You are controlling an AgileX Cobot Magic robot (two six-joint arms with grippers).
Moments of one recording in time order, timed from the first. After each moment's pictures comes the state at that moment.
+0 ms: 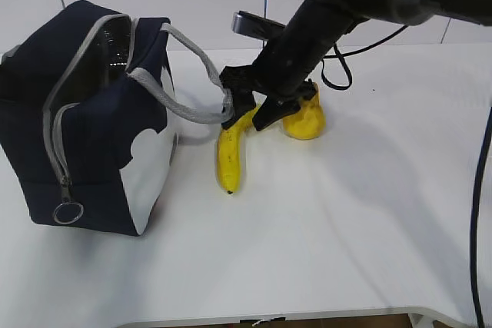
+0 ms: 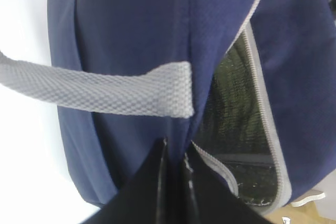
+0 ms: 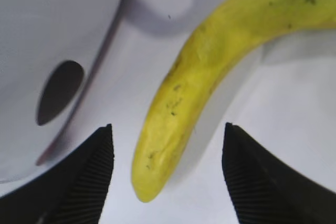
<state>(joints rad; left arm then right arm) 0.10 1.43 -1.07 -0.76 0.97 0.57 0.37 2.27 -1.97 0.52 1.09 -0.24</state>
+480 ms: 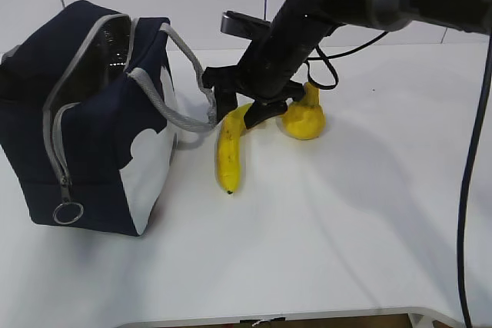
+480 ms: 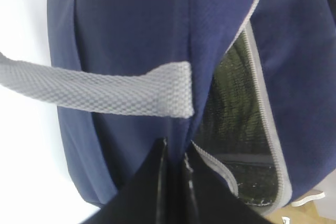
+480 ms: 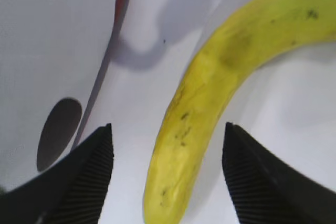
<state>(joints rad) 0.10 1.43 -1.07 -0.76 0.97 0.57 0.42 2.27 -1.97 0.43 0.98 -0.05</state>
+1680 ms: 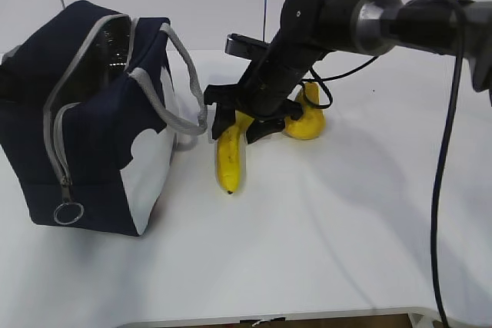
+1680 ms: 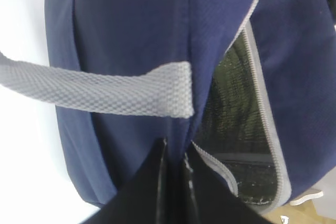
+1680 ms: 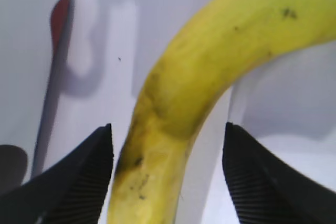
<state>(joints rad) 0.10 1.43 -1.07 -0.76 0.97 0.57 0.42 2.35 -1.97 0.42 0.91 0.02</state>
